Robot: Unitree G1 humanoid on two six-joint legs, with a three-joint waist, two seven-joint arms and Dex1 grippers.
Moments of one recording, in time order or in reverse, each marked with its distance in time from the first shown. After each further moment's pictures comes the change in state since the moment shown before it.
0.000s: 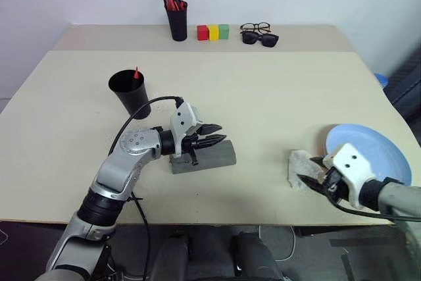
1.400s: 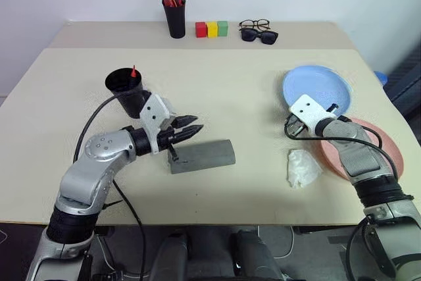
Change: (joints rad) left arm 0.121 0.091 0.173 -0.220 -0.073 0.166 0.101; right arm -0.773 0.054 0.471 0.947 -0.363 -0.470 -0.304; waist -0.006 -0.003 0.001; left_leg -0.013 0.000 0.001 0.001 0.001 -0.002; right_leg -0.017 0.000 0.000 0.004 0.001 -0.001
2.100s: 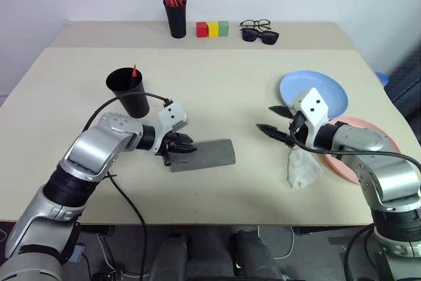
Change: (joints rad) left arm -0.234 0.168 -0.223 0.153 0.065 0.287 -0.201; right arm 0.151 0.021 -0.206 -0.618 0.452 0.393 0.185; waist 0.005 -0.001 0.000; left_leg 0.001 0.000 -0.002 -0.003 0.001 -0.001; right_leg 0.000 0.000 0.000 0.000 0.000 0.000
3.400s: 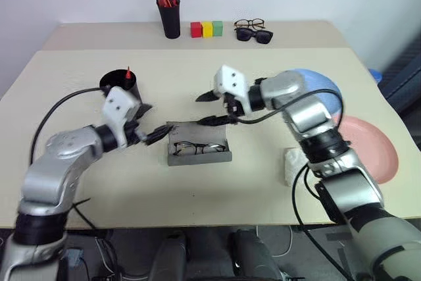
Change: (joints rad) left arm 0.144 -0.071 0.327 -0.045 -0.091 -0.133 0.286; right arm -0.522 0.242 0.301 0.420 -0.130 -0.288 0.544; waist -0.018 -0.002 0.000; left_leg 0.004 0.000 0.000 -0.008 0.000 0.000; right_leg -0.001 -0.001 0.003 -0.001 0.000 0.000
